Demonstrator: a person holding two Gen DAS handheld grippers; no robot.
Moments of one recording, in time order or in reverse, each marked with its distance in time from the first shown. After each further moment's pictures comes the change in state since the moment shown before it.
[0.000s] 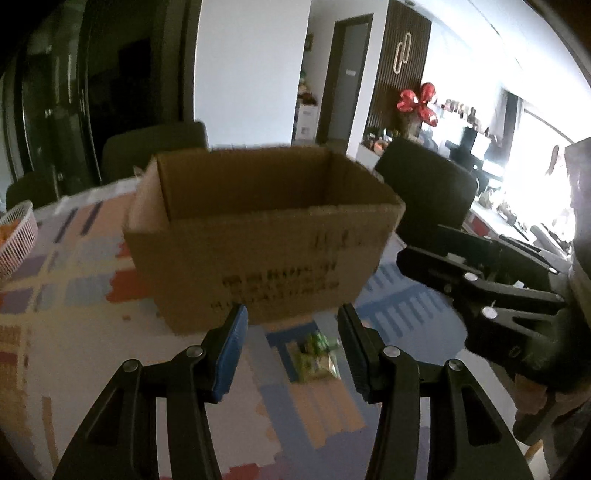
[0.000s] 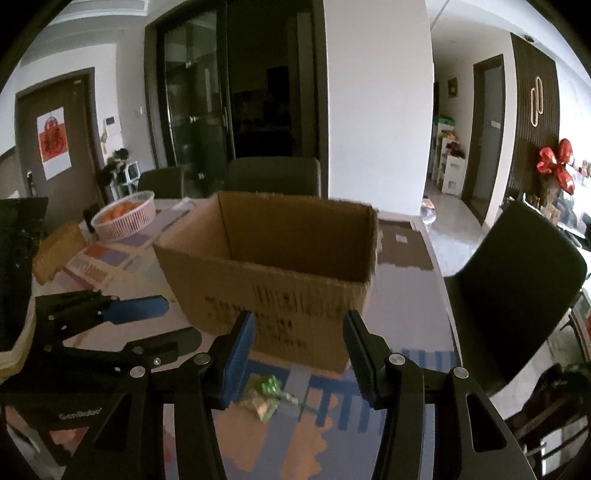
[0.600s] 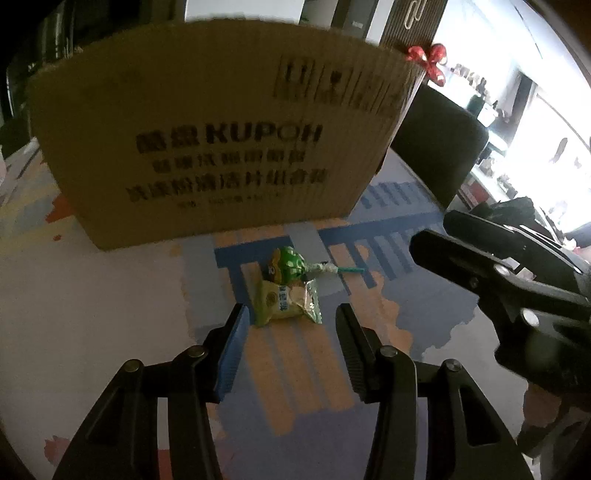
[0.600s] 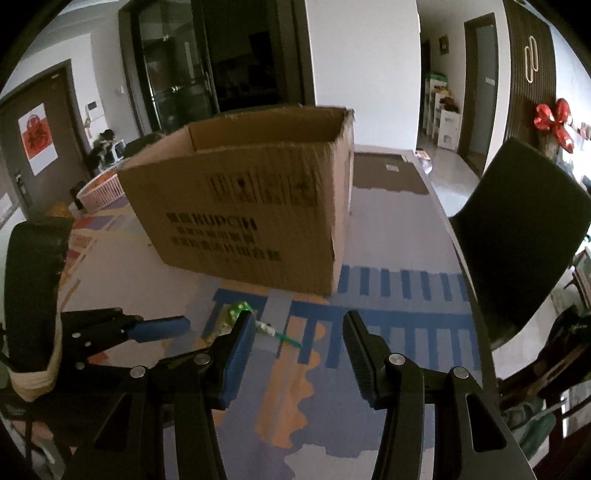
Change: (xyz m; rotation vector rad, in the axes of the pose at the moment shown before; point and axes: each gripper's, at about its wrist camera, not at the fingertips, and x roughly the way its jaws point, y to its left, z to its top) left arm 0.071 -0.026 -0.049 -0.050 0.219 -0.042; right arm 0.030 -0.024 -0.059 0.072 0.155 0.003
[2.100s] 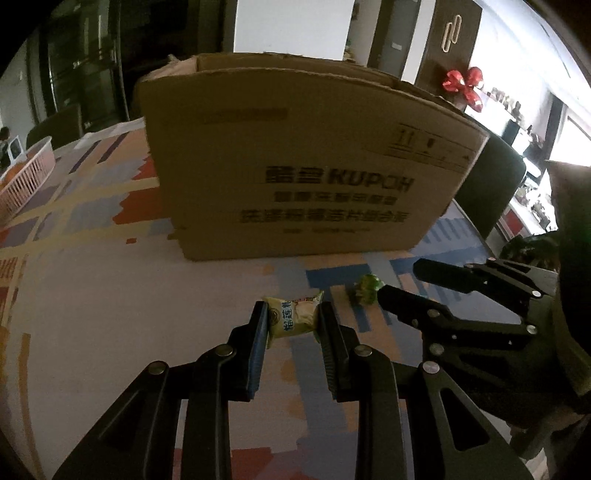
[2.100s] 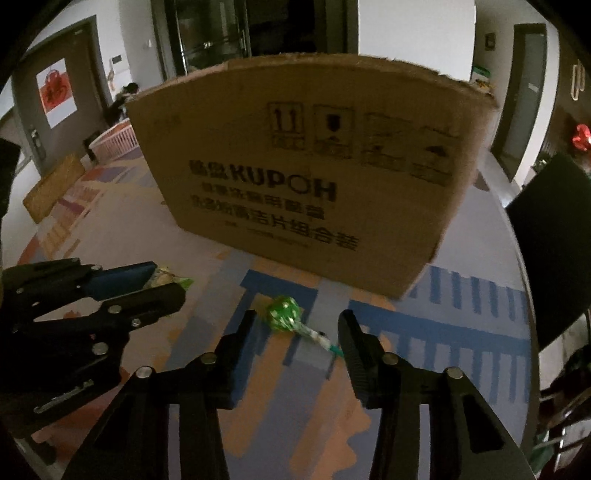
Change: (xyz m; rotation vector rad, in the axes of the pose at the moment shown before) left arm -0.030 0.044 0.003 -0.085 -0.091 0.143; right arm 0.065 0.047 0.010 -0.134 0.139 0.062
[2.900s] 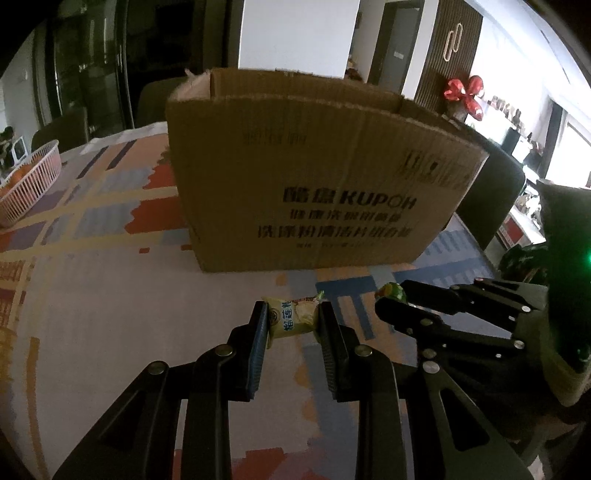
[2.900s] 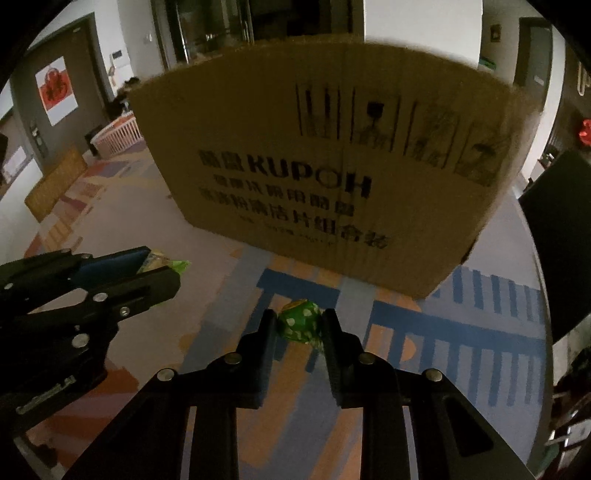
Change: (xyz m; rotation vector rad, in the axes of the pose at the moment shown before) left arm -0.017 0.006 0.005 -0.006 -0.043 -0.001; right arm 0.007 0.012 0.001 0.011 0.017 0.020
